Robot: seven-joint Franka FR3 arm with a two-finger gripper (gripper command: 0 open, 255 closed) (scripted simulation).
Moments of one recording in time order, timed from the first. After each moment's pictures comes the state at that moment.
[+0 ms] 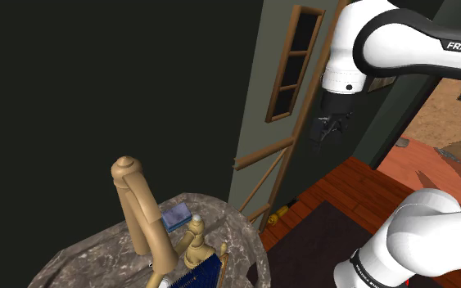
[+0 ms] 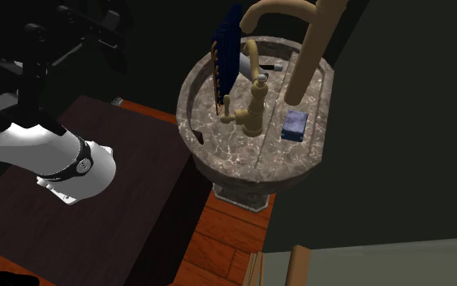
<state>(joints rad) 0.00 -0.78 0.07 -2.41 0.05 1.46 0.12</state>
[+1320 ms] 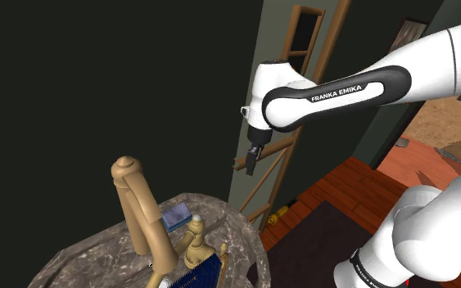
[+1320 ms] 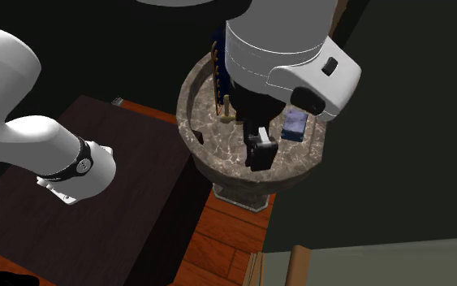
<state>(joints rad) 0.17 -0.25 0.10 -2.40 0.06 2.10 -0.27</state>
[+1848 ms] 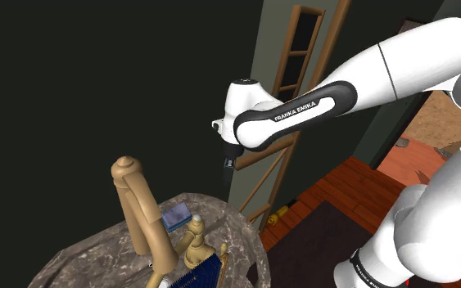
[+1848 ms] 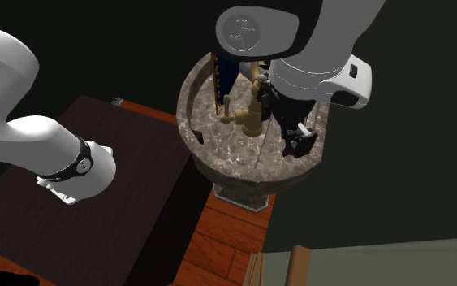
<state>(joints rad) 0.22 -0.01 0.14 -2.30 0.05 2.30 -0.43</state>
